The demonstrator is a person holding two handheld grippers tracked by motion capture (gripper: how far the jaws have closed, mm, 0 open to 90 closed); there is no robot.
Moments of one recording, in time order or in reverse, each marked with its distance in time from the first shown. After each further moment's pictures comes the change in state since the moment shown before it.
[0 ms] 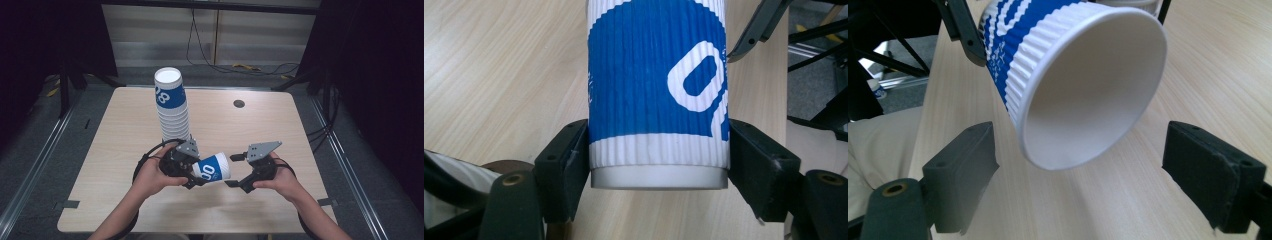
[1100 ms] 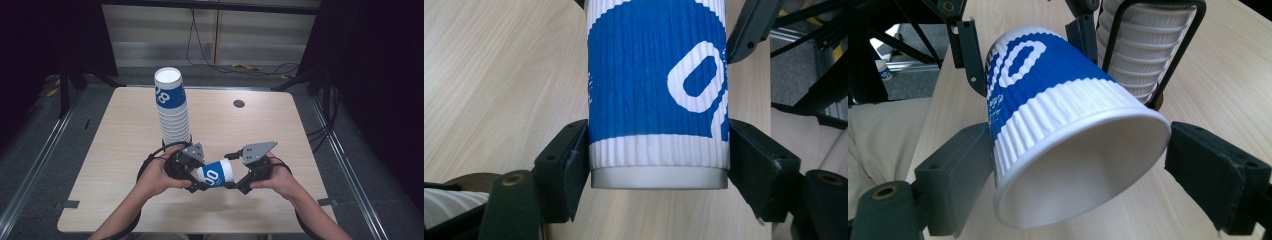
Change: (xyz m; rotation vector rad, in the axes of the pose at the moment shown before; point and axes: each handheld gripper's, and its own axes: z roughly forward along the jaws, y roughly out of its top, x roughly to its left) left arm -0.004 0.004 0.010 0.035 -0.052 0.030; right arm 0.002 0.011 0.006 -0.009 0.029 -0.124
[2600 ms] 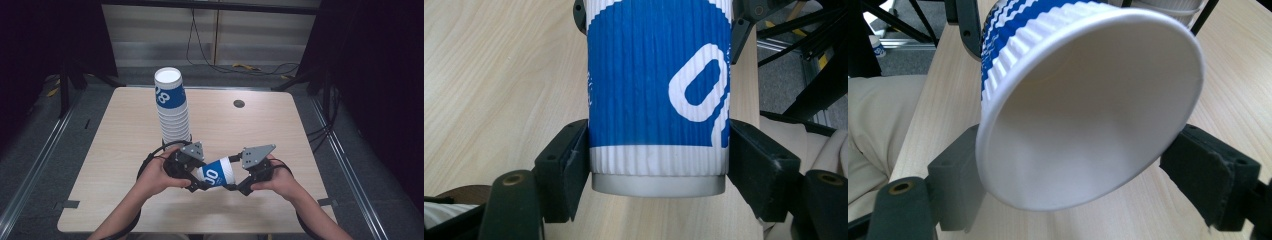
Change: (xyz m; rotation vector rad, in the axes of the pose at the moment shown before) left arm 0.001 0.001 -0.002 -0.020 -0.033 0.017; right arm 0.003 -0.005 0.001 0.053 0.000 -0.059
